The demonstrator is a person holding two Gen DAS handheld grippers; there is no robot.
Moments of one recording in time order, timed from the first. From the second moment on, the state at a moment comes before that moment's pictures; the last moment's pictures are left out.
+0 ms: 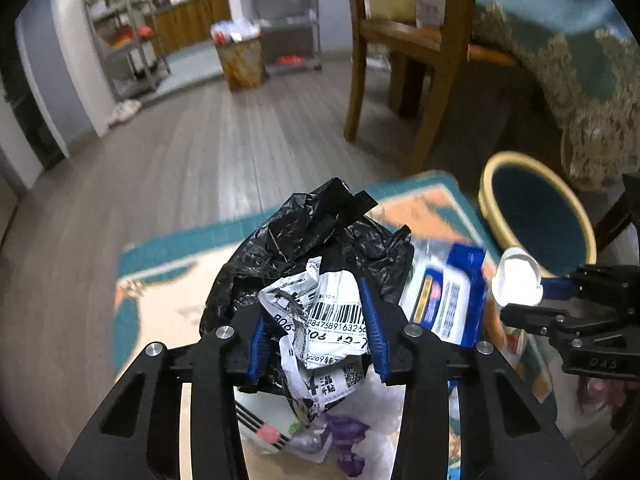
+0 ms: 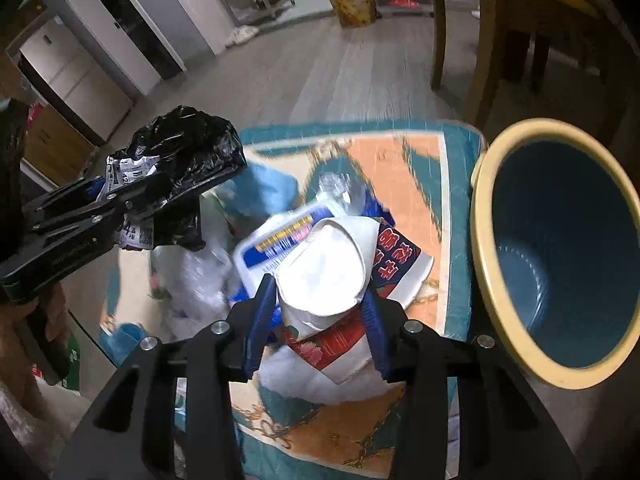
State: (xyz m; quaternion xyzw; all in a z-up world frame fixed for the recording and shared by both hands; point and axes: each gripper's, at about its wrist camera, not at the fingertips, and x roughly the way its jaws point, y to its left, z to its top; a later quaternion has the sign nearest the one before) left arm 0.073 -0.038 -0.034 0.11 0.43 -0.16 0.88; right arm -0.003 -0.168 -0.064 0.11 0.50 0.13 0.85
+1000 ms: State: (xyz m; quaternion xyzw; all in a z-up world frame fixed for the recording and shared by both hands) left arm 0.059 -0.249 -0.056 0.13 0.40 -0.29 0.86; right arm -0.017 -0.407 -0.060 0.25 0.45 -0.11 0.85
